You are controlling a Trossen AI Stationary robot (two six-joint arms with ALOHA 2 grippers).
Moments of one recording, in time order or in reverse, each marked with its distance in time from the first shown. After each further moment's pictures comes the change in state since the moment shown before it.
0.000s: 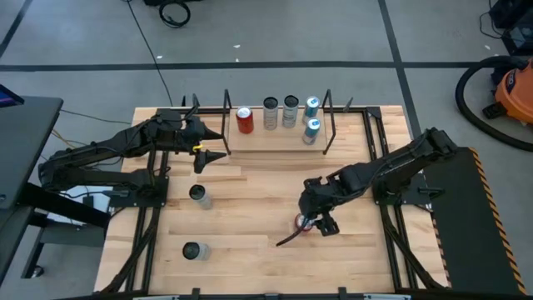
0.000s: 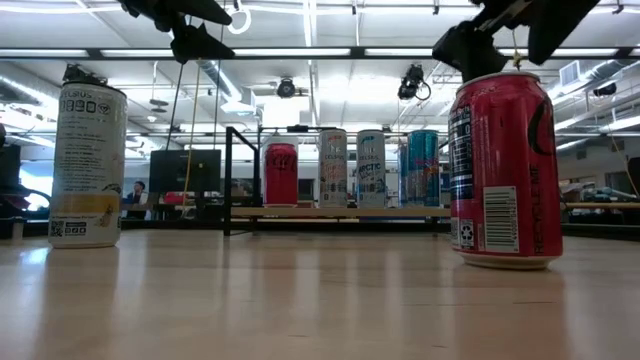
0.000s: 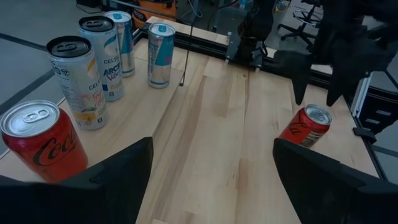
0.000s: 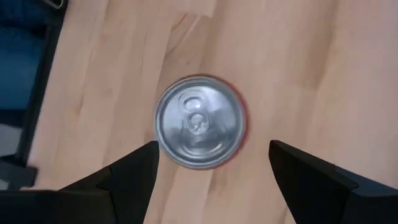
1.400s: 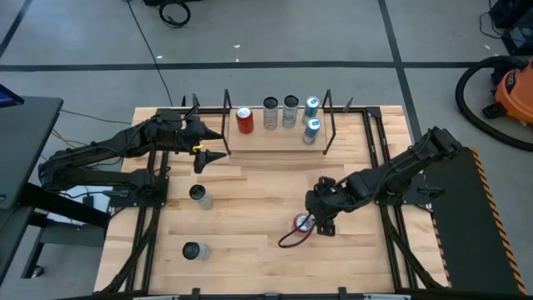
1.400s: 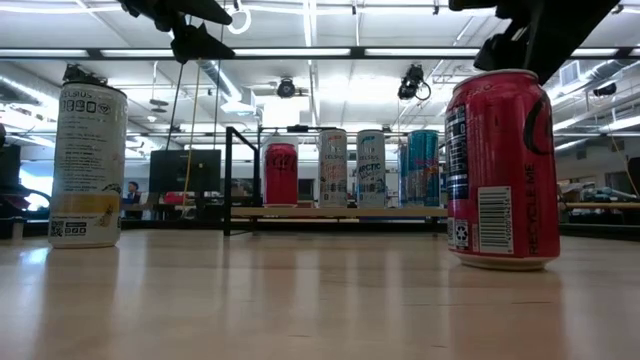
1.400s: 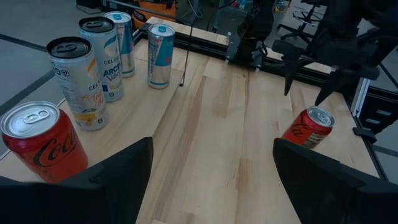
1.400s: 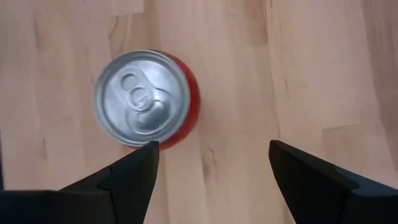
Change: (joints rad) left arm 0.000 0.000 0.000 0.002 0.000 0.003; right arm 0.086 -0.038 -0.073 -0.018 0.219 0.409
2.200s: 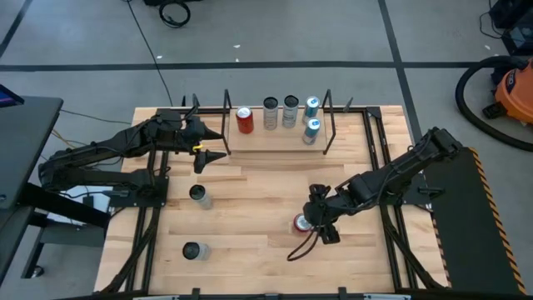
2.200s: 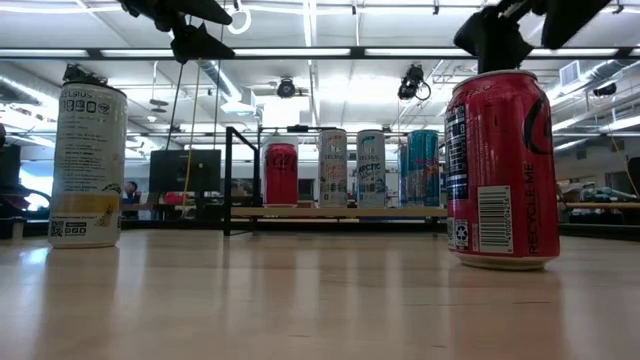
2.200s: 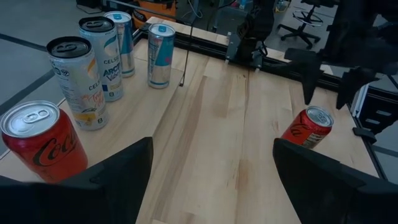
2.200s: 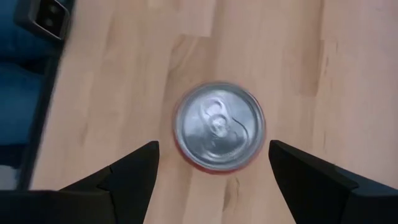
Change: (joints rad) left arm 0.000 0.000 0.000 0.000 0.000 -0.002; right arm 0.029 0.001 0.004 0.123 -0.073 -0.241
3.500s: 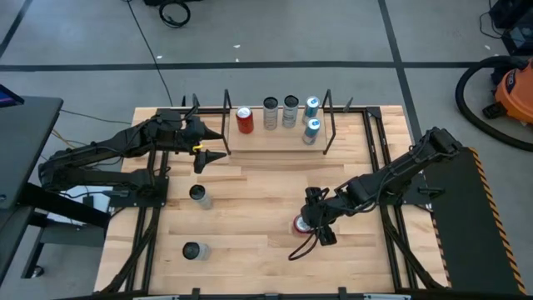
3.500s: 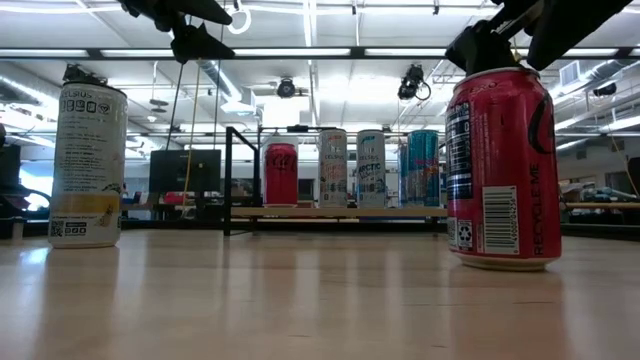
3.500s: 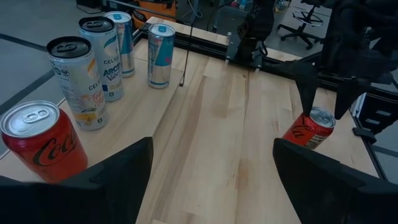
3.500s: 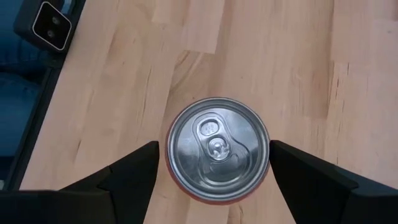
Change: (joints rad) left arm 0.000 0.000 0.000 0.000 0.000 -0.001; right arm -0.001 0.000 -0.102 0.194 -0.001 -0.046
